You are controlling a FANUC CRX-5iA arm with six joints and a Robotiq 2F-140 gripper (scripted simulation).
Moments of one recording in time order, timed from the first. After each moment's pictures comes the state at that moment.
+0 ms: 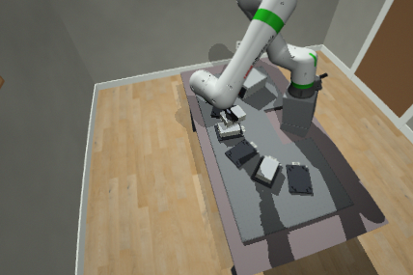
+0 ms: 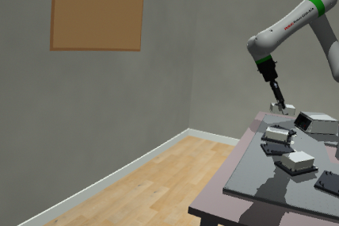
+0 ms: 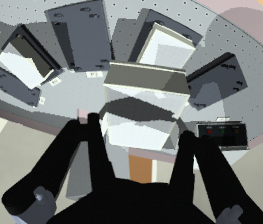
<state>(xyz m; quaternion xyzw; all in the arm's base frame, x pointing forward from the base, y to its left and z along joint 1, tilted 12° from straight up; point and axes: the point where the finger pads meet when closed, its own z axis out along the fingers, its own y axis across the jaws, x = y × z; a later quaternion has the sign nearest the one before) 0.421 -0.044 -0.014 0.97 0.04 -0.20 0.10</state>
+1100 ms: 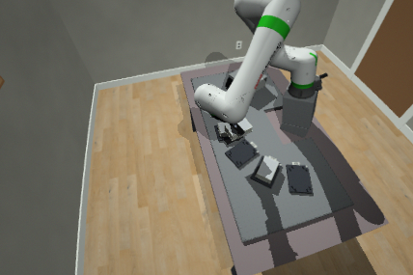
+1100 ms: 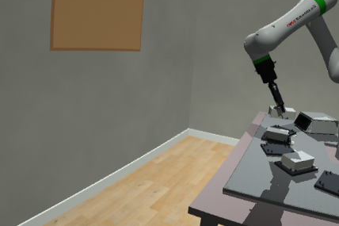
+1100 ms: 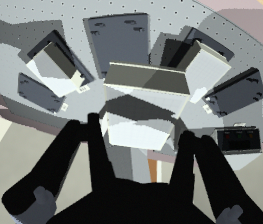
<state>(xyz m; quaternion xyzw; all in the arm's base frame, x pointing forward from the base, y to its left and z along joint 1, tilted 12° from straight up) 0.431 0.048 -0.027 0.97 0.04 -0.20 0.10</state>
